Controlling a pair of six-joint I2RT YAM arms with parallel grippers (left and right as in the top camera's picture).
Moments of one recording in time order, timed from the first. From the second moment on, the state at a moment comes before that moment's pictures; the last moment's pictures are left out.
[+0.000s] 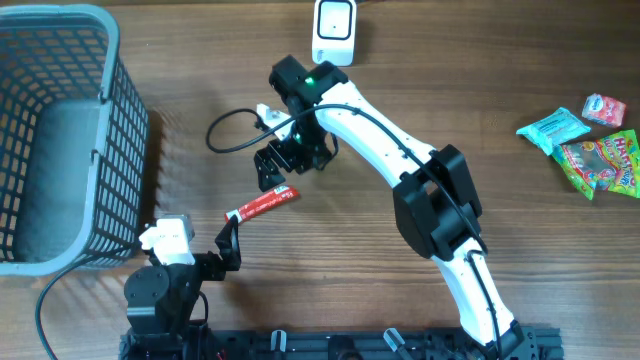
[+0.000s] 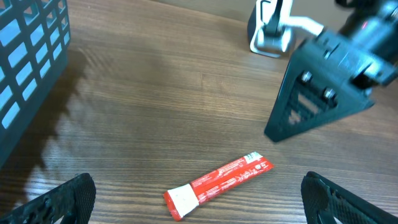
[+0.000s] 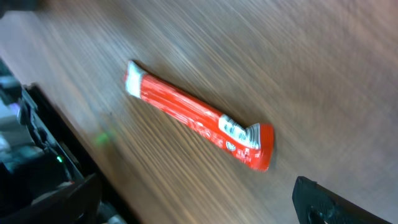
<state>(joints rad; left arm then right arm) 0.02 0.02 0.24 -0.63 0.15 -0.20 0.67 2.36 2.06 -1.28 -0.56 0.00</state>
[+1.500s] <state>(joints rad) 0.02 0.02 0.24 -0.63 0.15 -0.20 0.73 2.48 2.02 -0.92 -0.48 0.75</state>
